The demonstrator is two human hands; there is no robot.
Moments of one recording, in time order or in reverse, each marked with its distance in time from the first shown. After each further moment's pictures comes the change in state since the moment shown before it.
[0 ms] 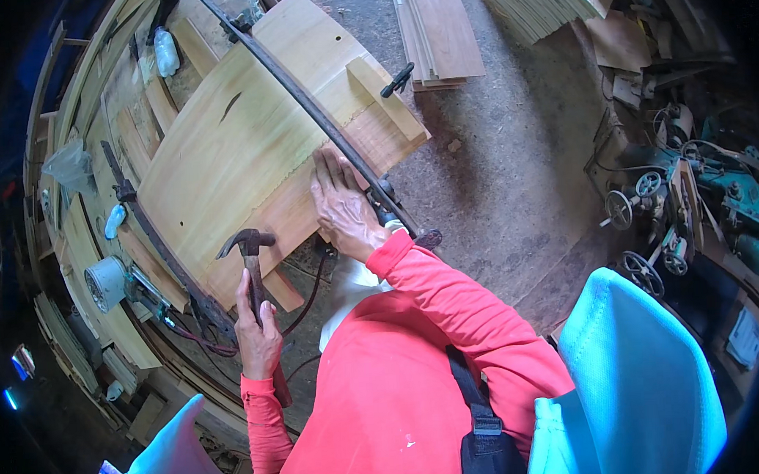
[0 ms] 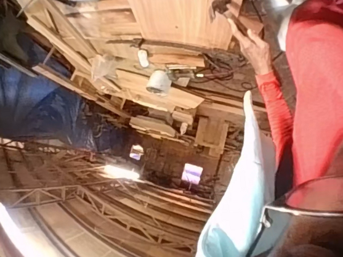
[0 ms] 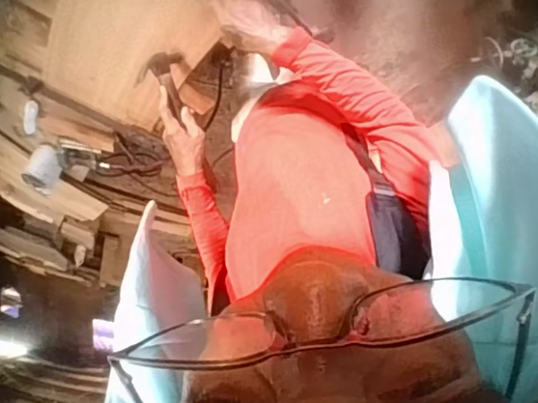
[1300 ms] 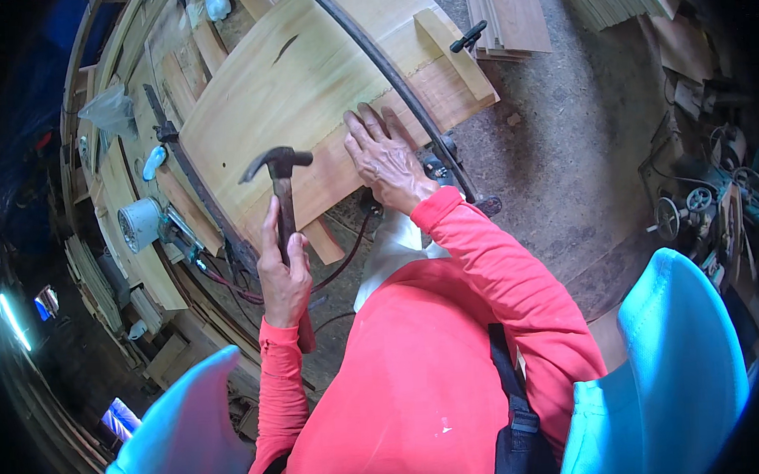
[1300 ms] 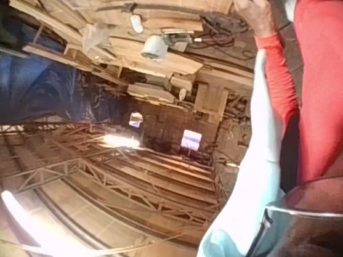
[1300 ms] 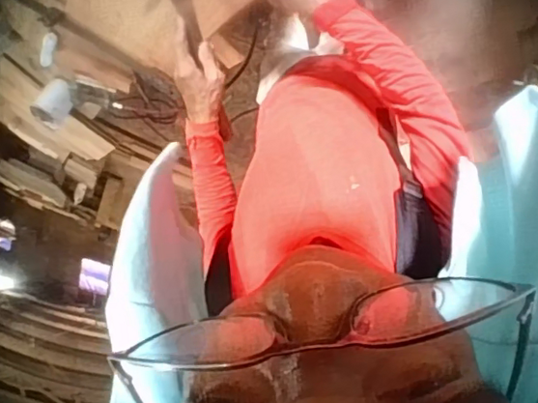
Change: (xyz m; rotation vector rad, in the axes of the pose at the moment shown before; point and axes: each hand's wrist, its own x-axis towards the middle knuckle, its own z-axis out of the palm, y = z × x) left_hand 0.015 0.007 -0.001 -0.028 0.089 0.074; right_hand 0.015 -0.007 -0.002 0.106 -0.008 -0.165
